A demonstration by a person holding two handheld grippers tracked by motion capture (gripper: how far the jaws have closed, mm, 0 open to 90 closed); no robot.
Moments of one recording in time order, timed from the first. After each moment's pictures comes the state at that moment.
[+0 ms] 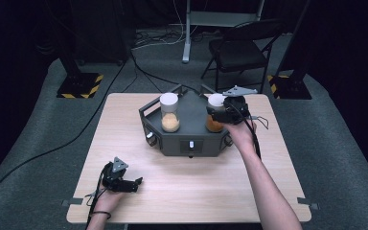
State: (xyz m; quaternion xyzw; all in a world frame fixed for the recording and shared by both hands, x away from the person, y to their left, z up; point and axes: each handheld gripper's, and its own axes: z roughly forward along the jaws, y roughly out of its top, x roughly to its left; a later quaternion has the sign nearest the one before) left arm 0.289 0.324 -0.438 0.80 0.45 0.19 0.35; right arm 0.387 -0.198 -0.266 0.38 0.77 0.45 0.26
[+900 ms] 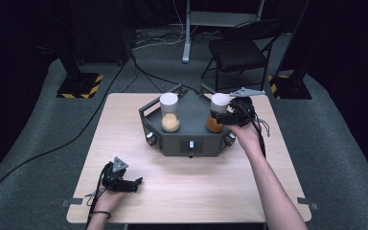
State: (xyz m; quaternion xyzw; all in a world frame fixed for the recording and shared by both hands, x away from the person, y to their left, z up) left arm 0.290 0.324 -0.438 0.80 0.45 0.19 0.35; right arm 0.388 -0.219 -0.269 0.41 0.76 0.45 0.23
